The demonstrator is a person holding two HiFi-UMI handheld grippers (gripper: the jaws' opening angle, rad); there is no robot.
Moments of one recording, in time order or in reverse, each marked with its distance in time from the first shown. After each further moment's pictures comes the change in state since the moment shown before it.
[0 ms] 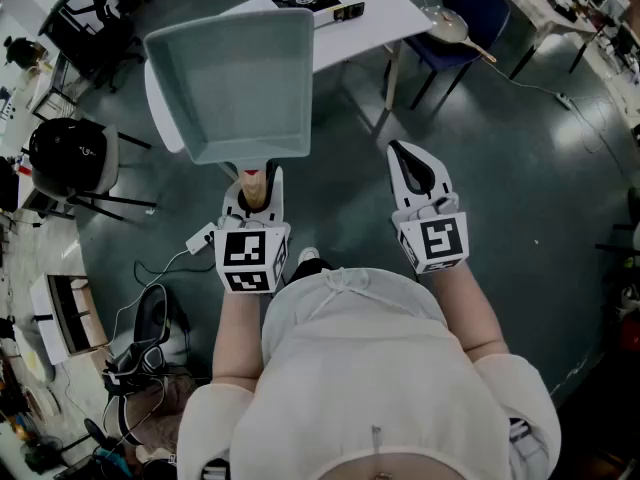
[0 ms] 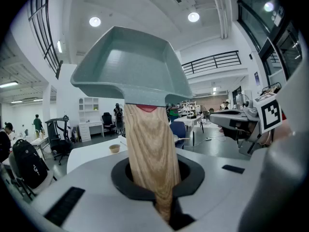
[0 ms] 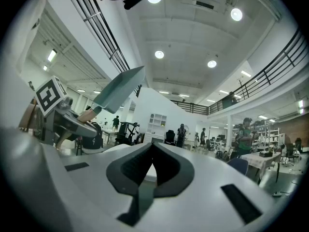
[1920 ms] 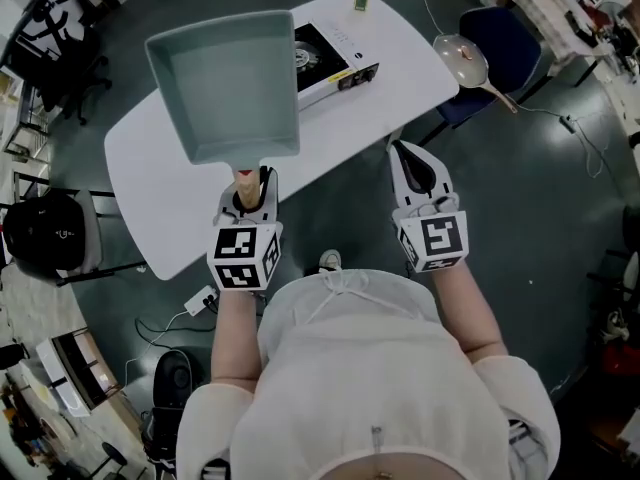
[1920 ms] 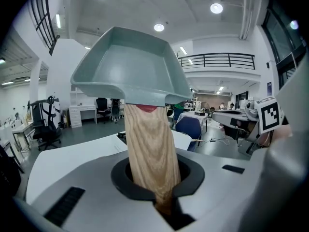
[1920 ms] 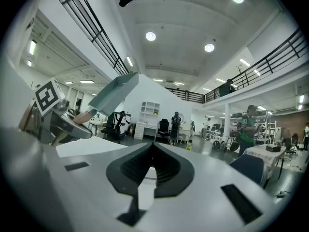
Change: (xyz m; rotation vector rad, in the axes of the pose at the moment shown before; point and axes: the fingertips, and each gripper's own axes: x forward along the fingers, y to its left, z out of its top) left arm 0.403 0.184 0.043 -0.117 0.150 -0.069; right arm 0.390 -0.190 -0.084 0.042 0.140 -0.050
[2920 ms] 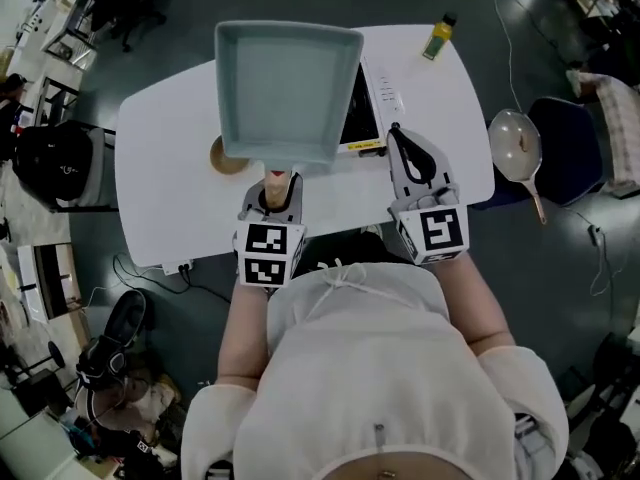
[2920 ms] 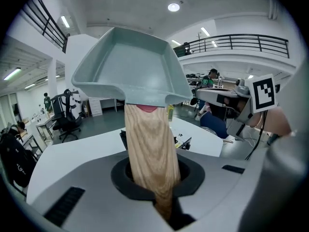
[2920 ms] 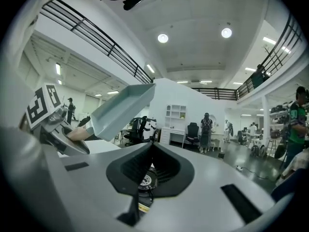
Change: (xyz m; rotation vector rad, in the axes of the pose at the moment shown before) left arm 0.191 0.023 0.019 -0.070 0.166 0.280; right arm 0.243 -0.093 -0.010 -0.016 -0.083 0.407
